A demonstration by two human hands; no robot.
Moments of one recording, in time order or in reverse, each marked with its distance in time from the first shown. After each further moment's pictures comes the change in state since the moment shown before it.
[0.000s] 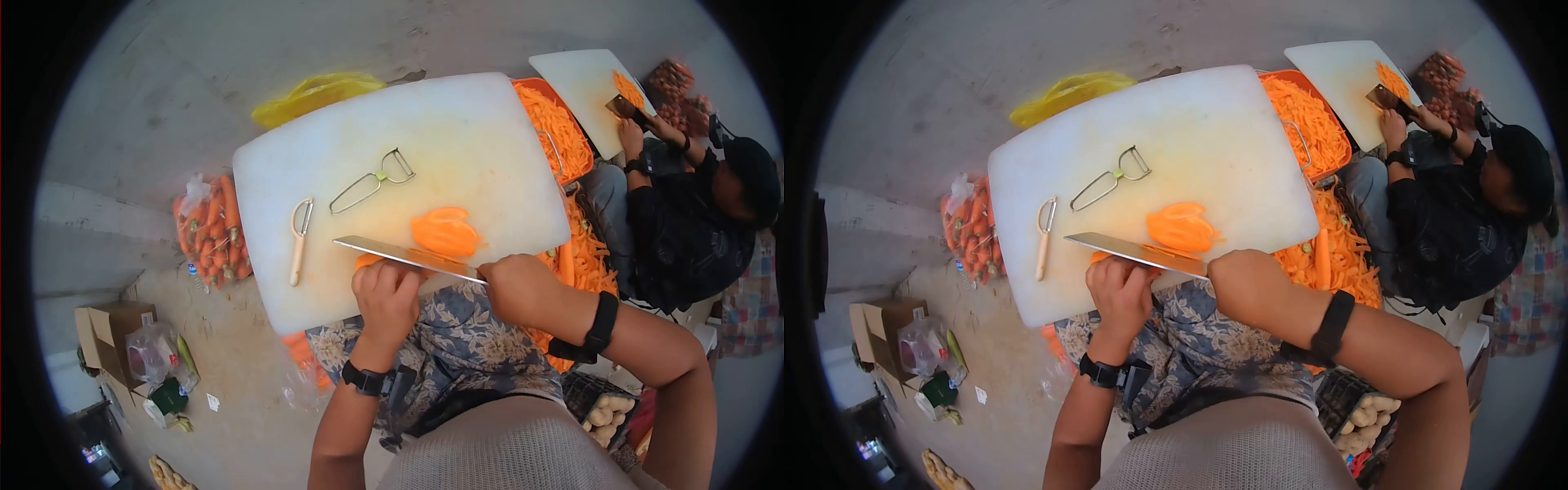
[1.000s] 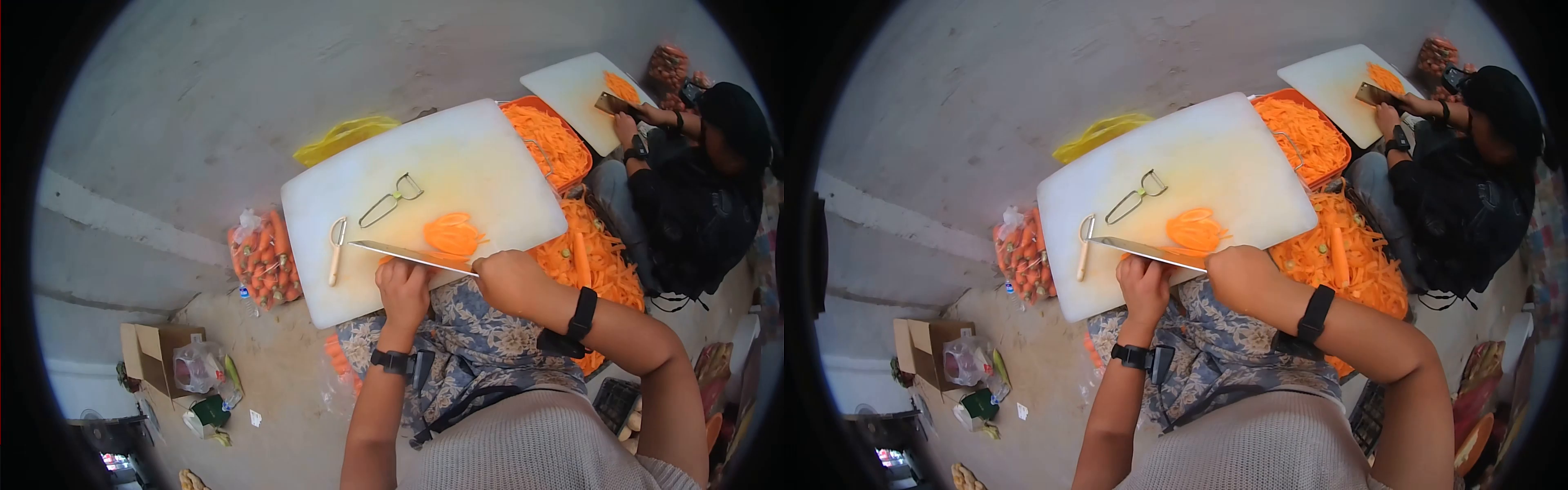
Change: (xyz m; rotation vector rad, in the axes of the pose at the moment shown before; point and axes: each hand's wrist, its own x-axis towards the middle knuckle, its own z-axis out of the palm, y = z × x) left_hand -0.005 -0.001 0.006 0.039 0.099 0.074; right_hand -0.022 -0.009 0.020 0.045 0.336 -0.083
